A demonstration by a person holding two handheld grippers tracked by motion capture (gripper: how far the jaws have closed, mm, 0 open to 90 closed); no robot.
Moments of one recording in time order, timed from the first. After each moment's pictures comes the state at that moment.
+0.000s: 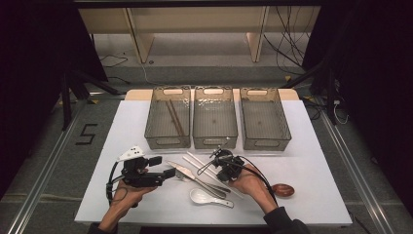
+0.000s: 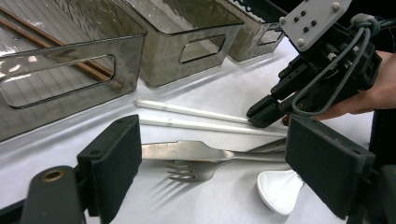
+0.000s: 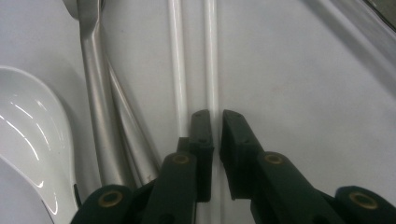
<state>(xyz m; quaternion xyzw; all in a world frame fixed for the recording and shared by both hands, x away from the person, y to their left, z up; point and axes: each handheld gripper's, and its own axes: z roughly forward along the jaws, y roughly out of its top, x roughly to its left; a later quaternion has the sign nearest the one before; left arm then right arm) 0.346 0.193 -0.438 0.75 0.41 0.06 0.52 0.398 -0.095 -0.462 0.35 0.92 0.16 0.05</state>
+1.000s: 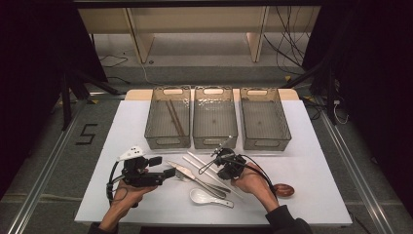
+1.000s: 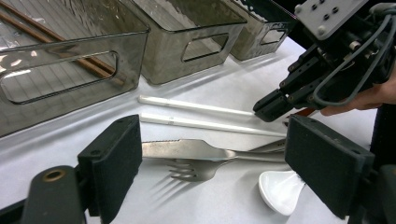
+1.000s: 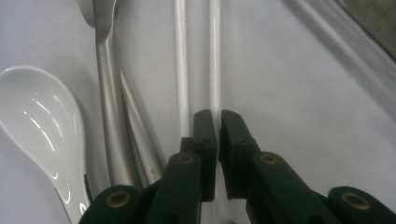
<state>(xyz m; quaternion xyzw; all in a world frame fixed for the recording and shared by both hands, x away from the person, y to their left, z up) 0.348 0.194 -0.440 0.74 0.42 0.06 0.52 0.396 -0.101 -0.452 0.34 0.92 0.18 0.06</state>
